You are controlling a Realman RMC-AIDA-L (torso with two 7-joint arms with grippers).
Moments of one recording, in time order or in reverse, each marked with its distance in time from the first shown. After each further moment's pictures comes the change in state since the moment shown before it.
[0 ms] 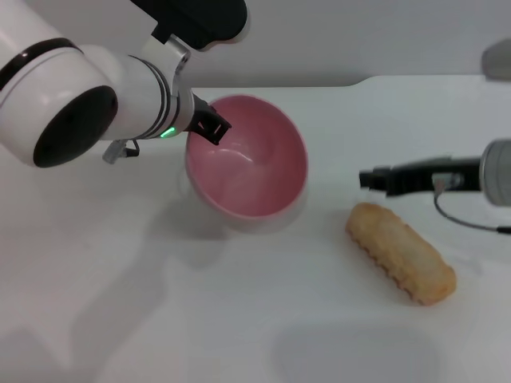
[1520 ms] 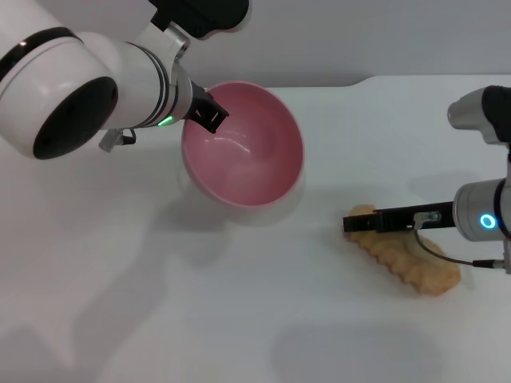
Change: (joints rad) left arm -0.010 -0.002 -0.012 0.015 0.030 -0.009 0.016; right arm 0.110 0.000 -0.018 0.366 0.028 -0.114 0.011
